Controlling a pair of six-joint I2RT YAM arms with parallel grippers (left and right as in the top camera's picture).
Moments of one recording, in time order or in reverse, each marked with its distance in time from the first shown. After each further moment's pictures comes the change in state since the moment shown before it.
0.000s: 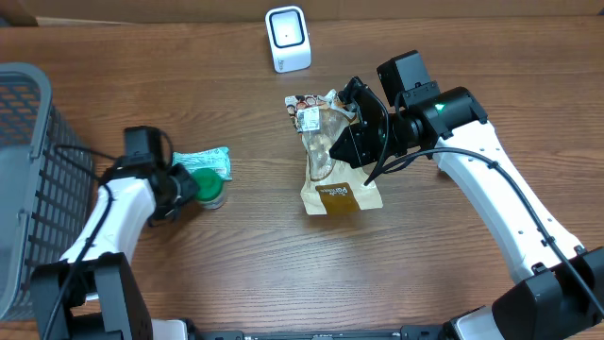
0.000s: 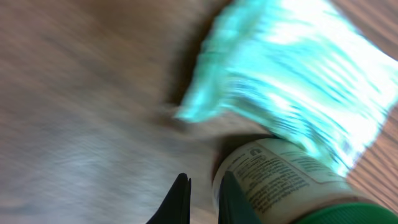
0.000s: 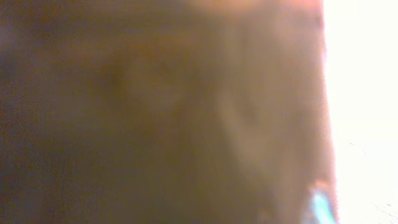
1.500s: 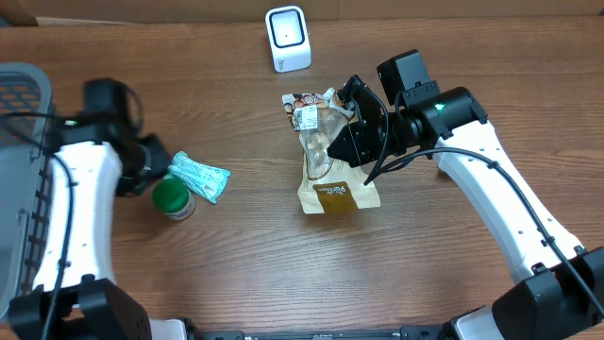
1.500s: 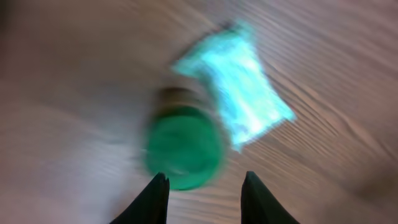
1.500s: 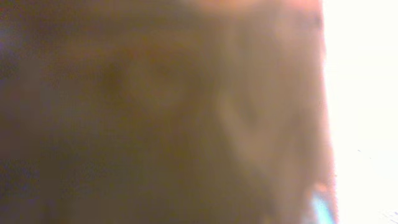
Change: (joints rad) left arm 0.080 -0.003 0.486 -0.587 -0.055 0.082; right arm 0.000 0.000 0.000 0.016 -0.023 0.000
